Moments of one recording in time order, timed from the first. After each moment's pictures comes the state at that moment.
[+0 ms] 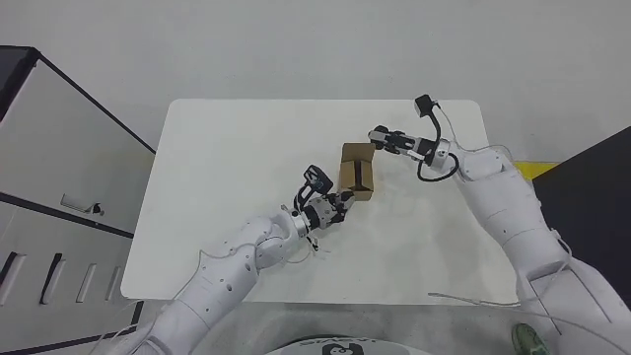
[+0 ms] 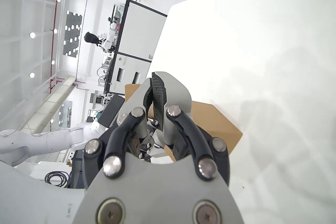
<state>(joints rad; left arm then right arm) 1.27 -1.31 -0.84 -1.23 1.05 -0.45 0.02 -0.87 -1.17 1.00 -0.78 0.28 -0.65 0.93</state>
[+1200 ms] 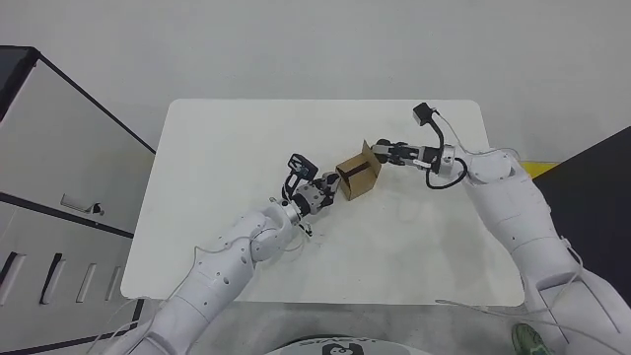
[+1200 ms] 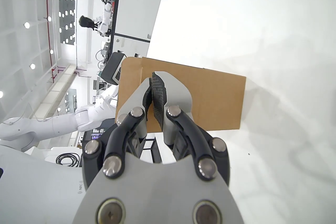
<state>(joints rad) 1.25 -1.32 -0.89 -1.20 1.04 -0.38 0.07 -0.94 -1.12 1.08 -0.92 0.23 -0.56 1.06</state>
